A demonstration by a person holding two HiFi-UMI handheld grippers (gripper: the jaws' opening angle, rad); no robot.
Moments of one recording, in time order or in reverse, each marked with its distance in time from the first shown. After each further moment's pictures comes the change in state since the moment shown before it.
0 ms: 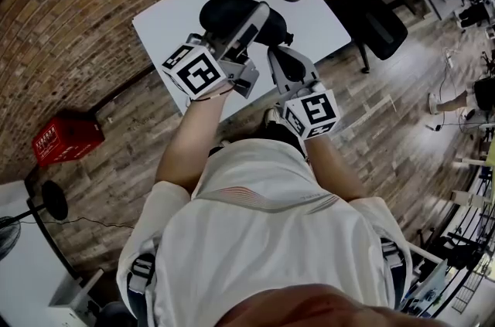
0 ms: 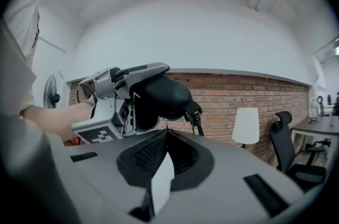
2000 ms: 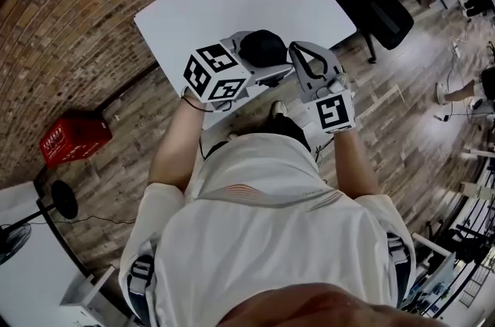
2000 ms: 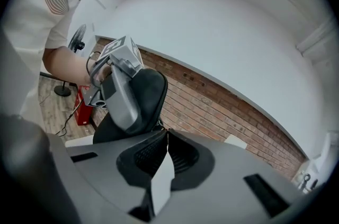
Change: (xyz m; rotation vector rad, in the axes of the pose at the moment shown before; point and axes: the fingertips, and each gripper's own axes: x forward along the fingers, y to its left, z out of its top) left arm -0.039 -0.023 -0.144 0.386 0.866 -0.220; right arm -0.027 -0.020 -0.006 -0.533 0.106 0.030
